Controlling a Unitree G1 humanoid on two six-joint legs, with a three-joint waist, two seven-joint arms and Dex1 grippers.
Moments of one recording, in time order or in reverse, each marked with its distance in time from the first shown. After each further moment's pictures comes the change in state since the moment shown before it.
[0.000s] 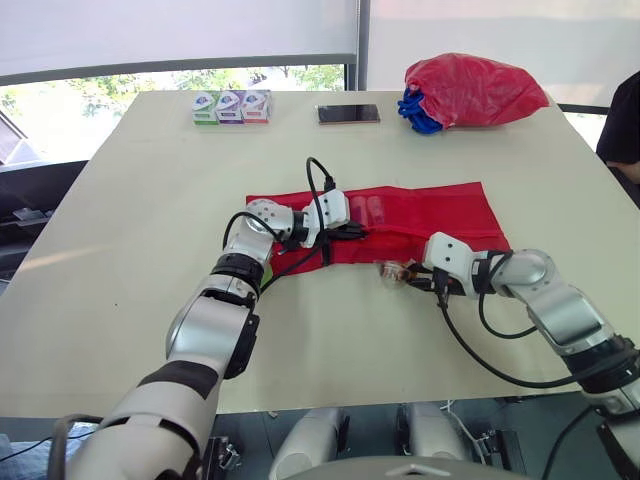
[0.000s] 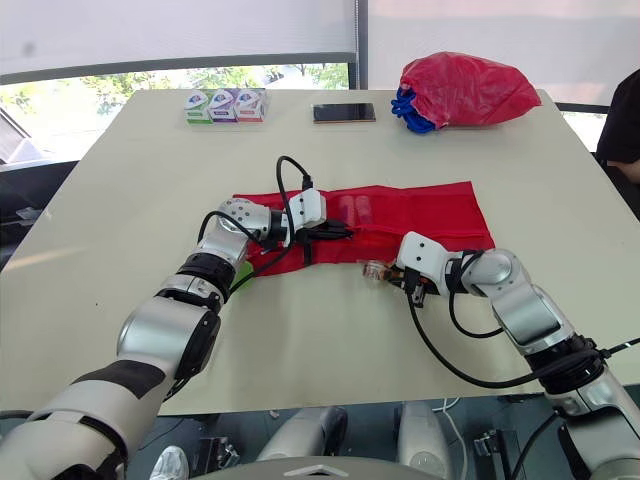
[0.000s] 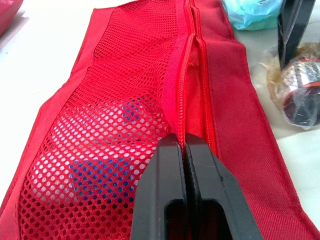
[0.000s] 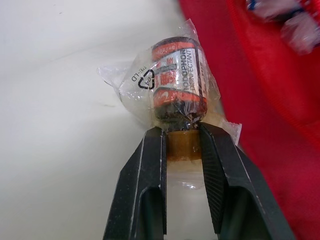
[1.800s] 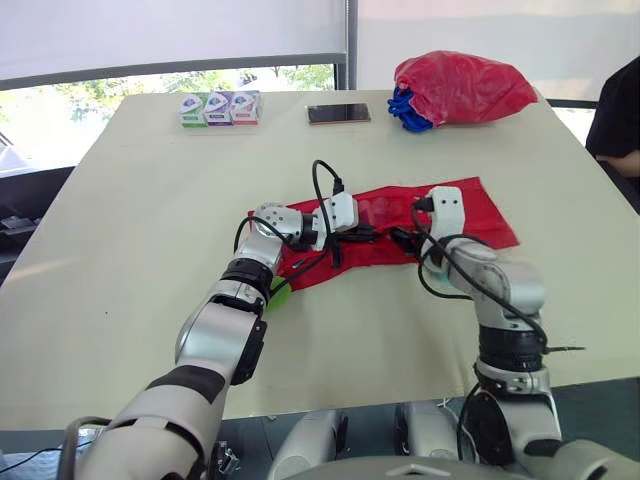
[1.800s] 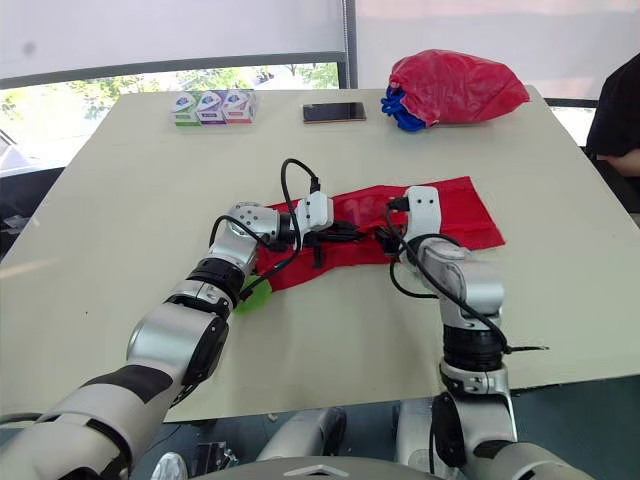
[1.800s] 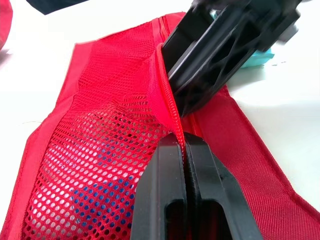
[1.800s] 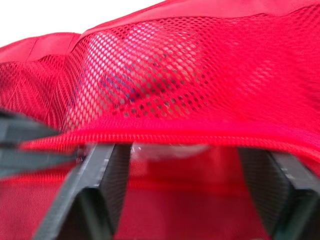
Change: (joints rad) left arm 0.031 -0.038 0.009 -0.044 -0.036 -0.027 -0.028; right arm -0.083 0.619 -0.410 -0.121 0.143 0.722 -0.779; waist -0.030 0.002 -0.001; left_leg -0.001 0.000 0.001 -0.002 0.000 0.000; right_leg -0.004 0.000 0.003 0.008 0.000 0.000
